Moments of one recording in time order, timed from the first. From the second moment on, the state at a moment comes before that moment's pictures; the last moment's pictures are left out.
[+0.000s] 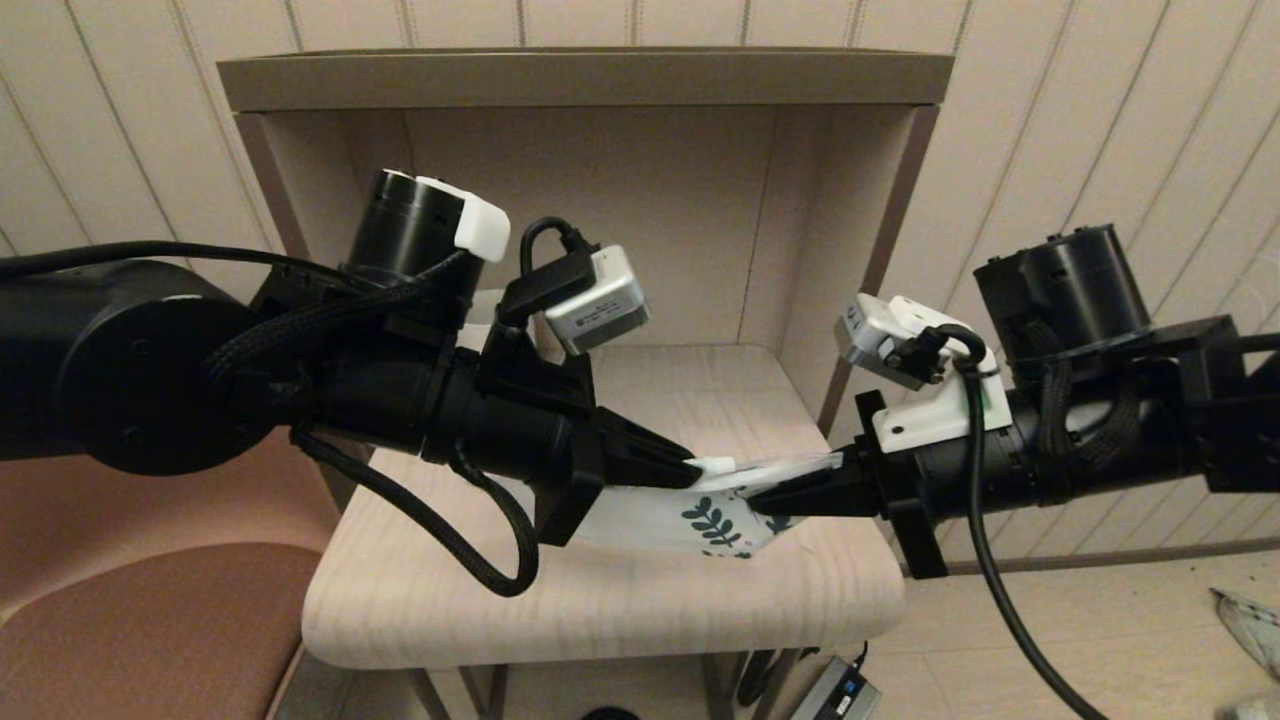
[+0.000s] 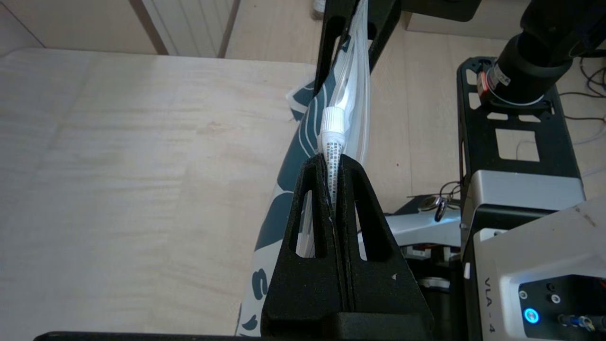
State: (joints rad) left arm -0.68 1.73 -1.31 0.10 -0.69 0.46; right arm 0.45 1.58 -1.11 0.13 0.72 -0.44
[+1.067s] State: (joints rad) left arm -0.68 1.72 -1.30 0.10 -0.65 0.46; right arm 0.45 1.57 -1.12 0.13 0.72 -0.43
